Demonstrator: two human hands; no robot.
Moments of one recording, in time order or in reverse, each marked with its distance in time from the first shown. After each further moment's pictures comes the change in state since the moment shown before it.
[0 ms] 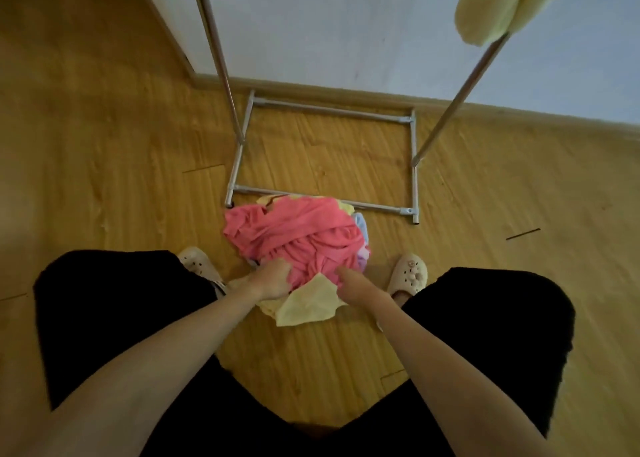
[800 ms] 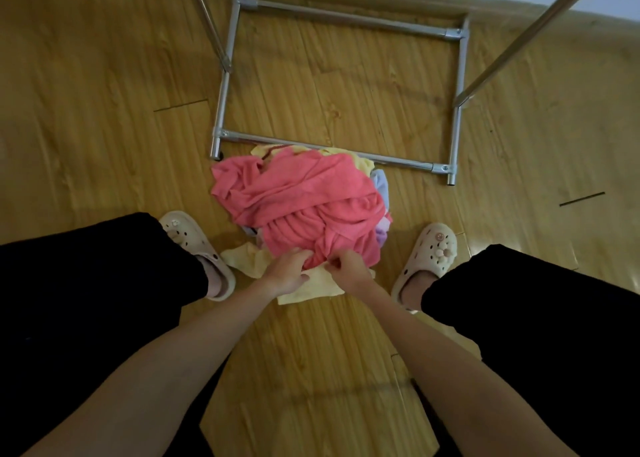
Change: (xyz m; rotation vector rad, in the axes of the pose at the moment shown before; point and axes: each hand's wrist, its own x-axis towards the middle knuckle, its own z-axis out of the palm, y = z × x) left_hand 0.088 -0.041 0.090 -0.219 -0.082 -0.068; right_hand 0.097 0.022 0.059 0.248 0.158 0.020
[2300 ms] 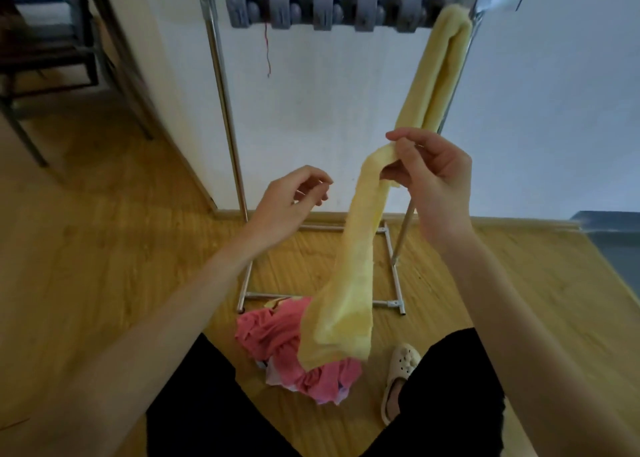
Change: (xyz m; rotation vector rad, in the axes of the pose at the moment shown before) left_hand -0.354 0.293 -0.294 -0.235 0.794 0.819; right_hand -0.398 -0.289 -0.323 0.862 0.745 -1.029
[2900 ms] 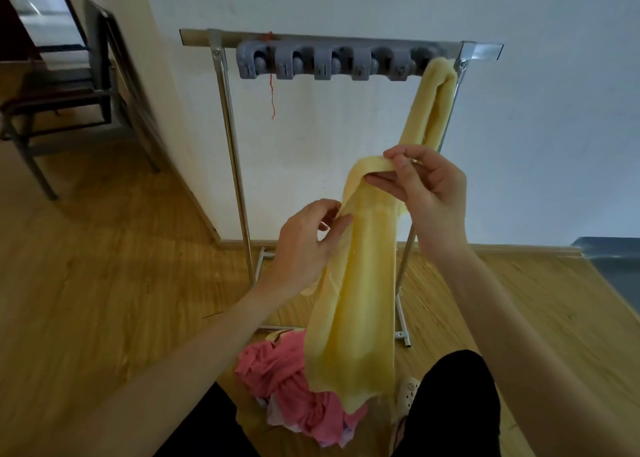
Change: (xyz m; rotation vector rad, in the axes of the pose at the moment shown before) left_hand -0.002 0.019 0.027 0.178 0.277 0.177; right_hand 0.014 -0.020 0.010 0.031 -0.019 -0.076
